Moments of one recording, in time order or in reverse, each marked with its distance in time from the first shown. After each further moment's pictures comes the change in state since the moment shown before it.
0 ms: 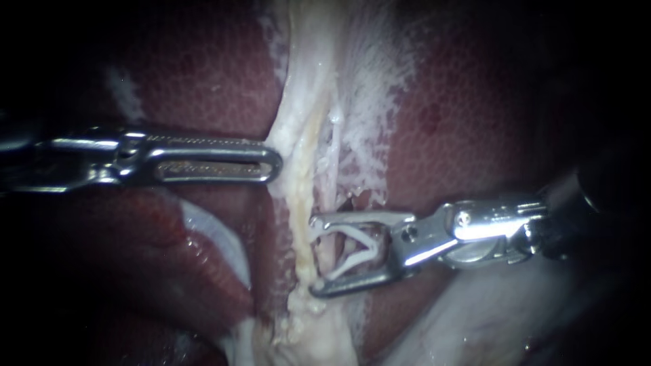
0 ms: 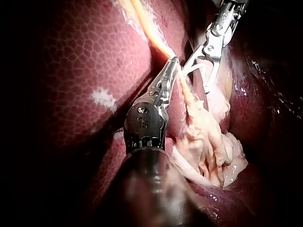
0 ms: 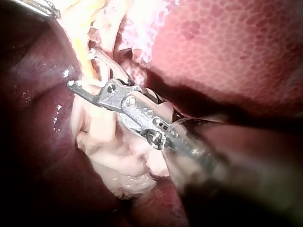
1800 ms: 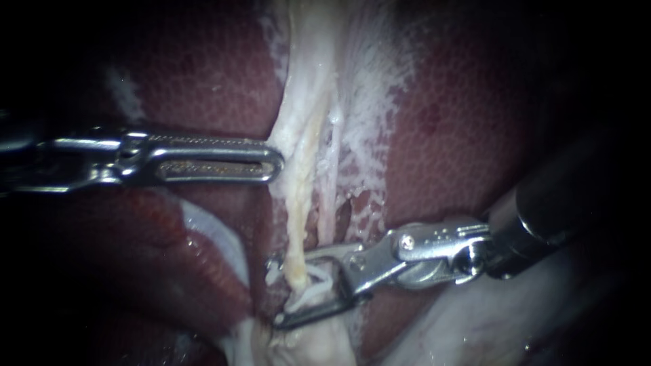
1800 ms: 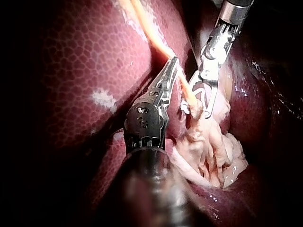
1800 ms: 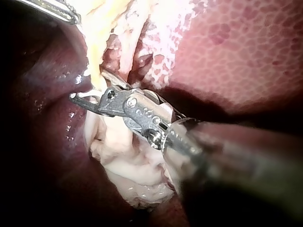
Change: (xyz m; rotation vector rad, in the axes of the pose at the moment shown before) right arm -0.001 -0.001 0.006 0.155 -0.053 0.021; left arm 0.000 0.000 0.000 -0.002 -0.001 -0.002
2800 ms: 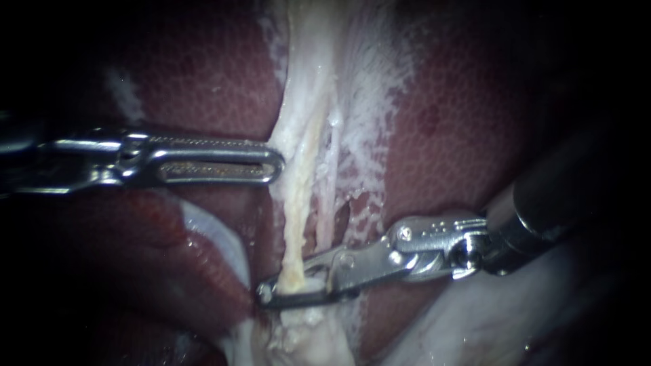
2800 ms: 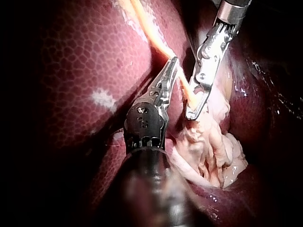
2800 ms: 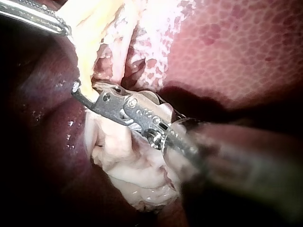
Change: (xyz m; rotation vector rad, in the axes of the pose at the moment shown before) right arm 0.000 0.001 0.000 0.032 -0.018 0.048; left arm 0.000 0.000 0.000 -0.002 0.000 -0.001
